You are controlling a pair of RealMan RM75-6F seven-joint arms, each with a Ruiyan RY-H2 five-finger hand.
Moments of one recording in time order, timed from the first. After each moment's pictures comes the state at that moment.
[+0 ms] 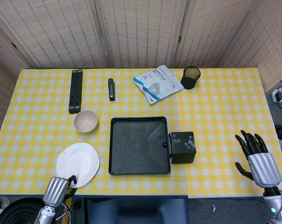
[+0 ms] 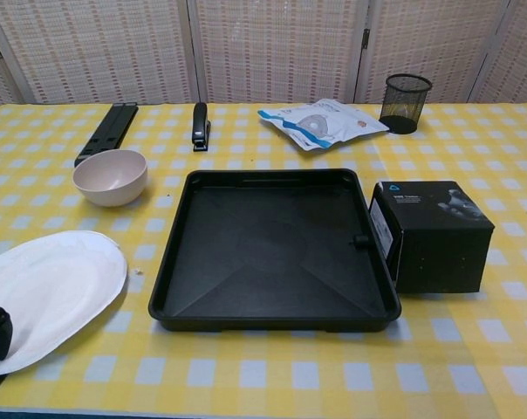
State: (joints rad) left arm -0.05 -1.80 0.11 -0.89 1.73 1.54 -0.01; right arm 0.09 -1.14 0.02 -1.58 -1.61 1.50 -0.07
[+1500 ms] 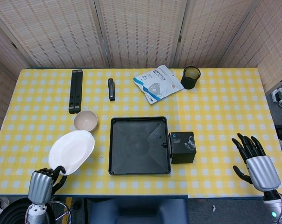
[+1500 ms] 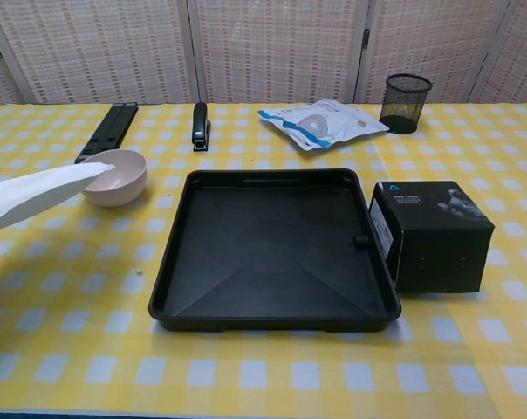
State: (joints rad) left arm -0.09 -1.75 0.02 -1.04 1.80 1.88 0.01; right arm 0.08 -1.12 -0.01 -1.59 -1.67 1.52 -0.04
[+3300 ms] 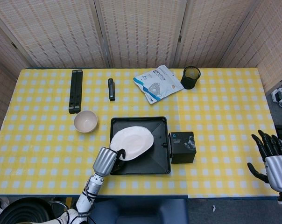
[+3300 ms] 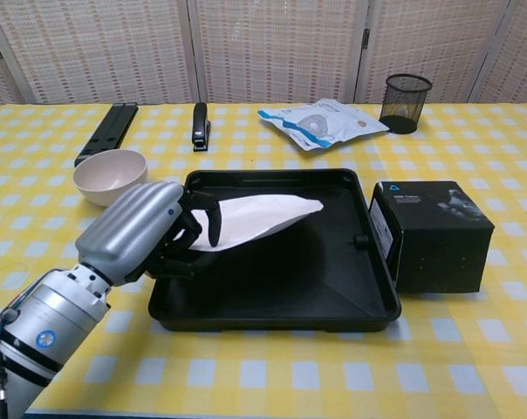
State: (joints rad) left arm -0.48 -2.10 -0.11 -0.92 1.68 1.40 0.01; right arm 0.04 -1.08 0.03 -1.58 -1.59 1.57 0.05
